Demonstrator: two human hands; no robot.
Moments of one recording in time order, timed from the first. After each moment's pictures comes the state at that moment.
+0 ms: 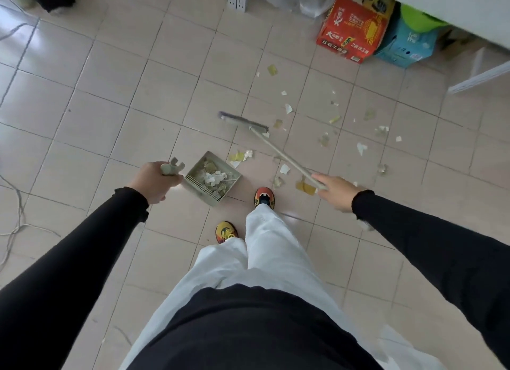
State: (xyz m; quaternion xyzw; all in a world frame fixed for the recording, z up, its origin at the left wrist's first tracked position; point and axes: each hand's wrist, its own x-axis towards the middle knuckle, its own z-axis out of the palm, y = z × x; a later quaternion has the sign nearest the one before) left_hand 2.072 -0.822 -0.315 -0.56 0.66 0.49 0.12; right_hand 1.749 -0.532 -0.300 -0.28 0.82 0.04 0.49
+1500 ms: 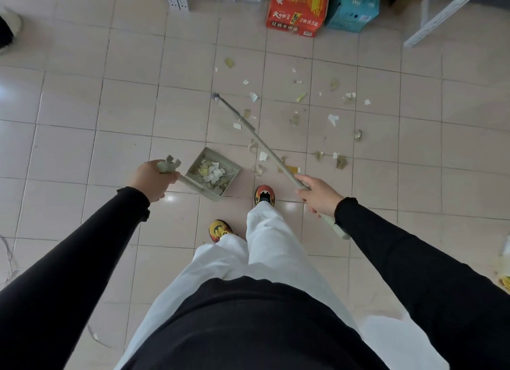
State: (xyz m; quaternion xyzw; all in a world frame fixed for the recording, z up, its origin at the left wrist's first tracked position) left_hand 2.014 -0.772 -0.317 -0.50 0.71 0.47 0.14; right_hand 1.802 -0.437 -0.296 -0.07 0.82 -0.23 0.53
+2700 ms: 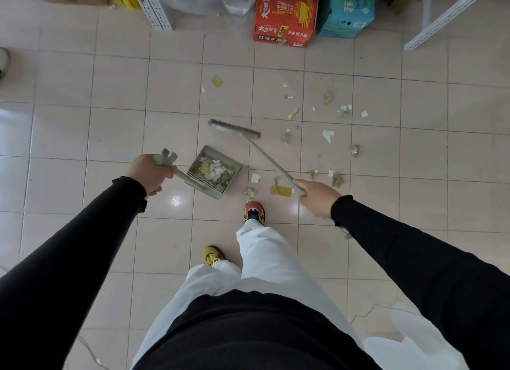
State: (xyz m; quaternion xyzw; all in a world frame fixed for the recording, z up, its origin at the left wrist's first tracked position) left_hand 1.818 -0.807 -0.302 -0.53 0.69 0.46 0.17; right_hand 1.626 -0.466 -0.299 -0.20 0.83 -0.04 0.52
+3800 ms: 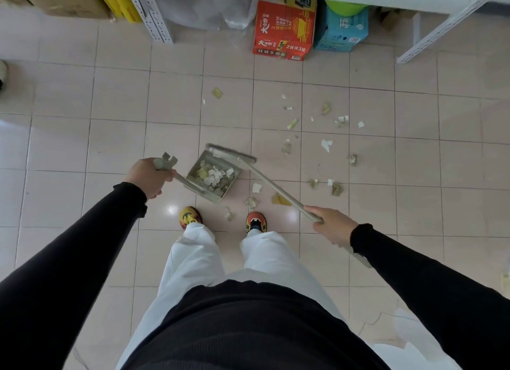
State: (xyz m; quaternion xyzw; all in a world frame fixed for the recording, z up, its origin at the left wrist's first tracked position) left_hand 1.814 -0.859 -0.314 -0.51 0.72 0.45 0.16; right_hand 1.646 -0.452 -0.288 -0.12 0.81 -0.07 0.58
